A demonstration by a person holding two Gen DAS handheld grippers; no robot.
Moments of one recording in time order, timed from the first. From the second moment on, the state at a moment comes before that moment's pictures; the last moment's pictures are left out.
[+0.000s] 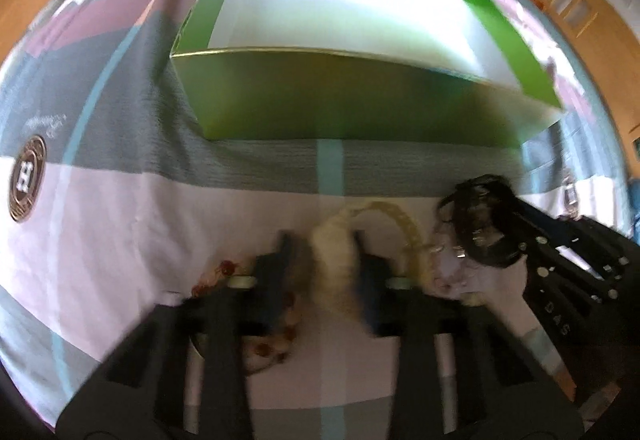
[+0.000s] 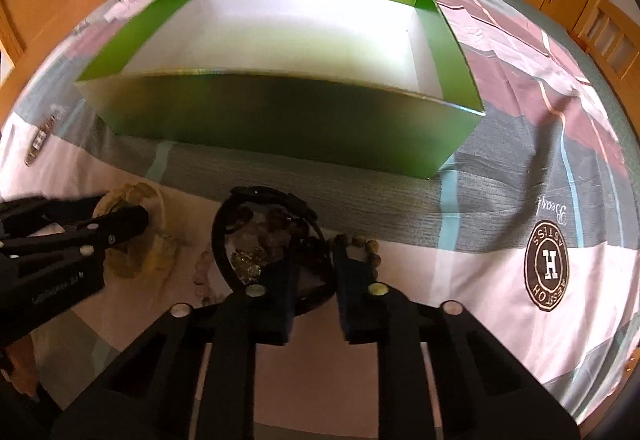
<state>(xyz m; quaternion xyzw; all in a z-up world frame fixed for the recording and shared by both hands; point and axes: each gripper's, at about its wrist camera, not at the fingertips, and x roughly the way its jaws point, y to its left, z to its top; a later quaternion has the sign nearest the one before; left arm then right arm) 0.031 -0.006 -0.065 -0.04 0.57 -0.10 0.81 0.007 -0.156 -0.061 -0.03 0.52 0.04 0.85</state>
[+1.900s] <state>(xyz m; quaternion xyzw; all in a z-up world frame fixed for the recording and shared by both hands) 0.020 0.050 -0.012 -0.07 0.51 -0.05 0.86 -0.012 -0.172 -0.017 0.02 0.42 0.07 0.90</state>
